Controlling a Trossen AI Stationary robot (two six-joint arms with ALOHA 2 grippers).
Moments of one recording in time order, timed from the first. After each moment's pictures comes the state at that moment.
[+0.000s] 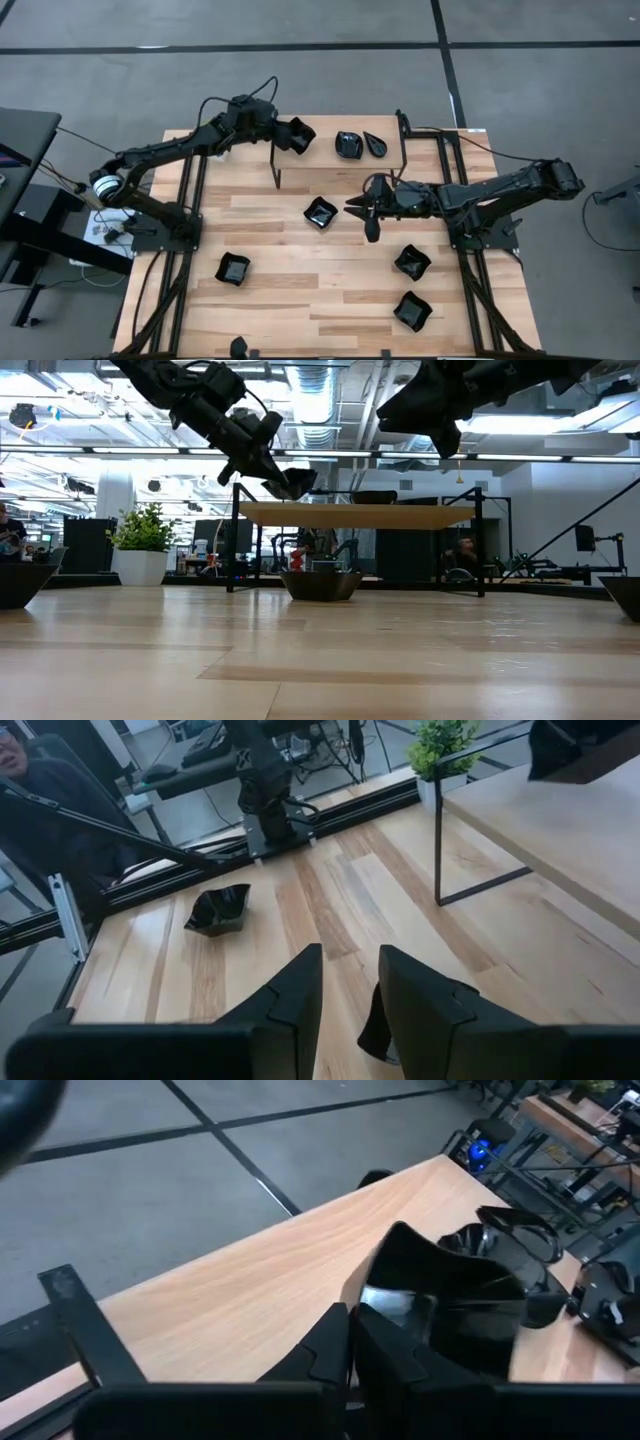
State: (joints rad) left arm 0.65 1.42 0.99 -0.02 0.08 -0.29; right arm 0.09 1.15 0.68 0.19 0.24 0.35
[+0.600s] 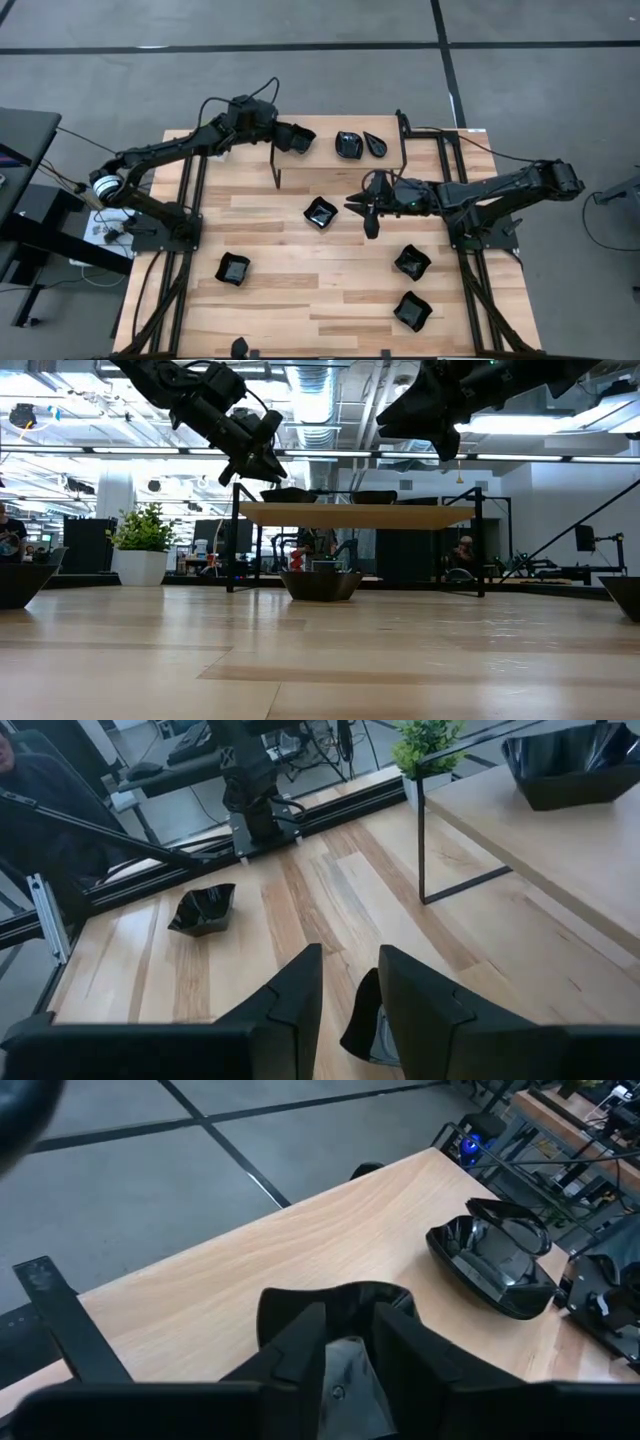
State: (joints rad) left arm 0.65 1.42 0.99 -0.03 0.10 -0.30; right arm 0.06 1.15 0.68 0.18 0.24 0.34
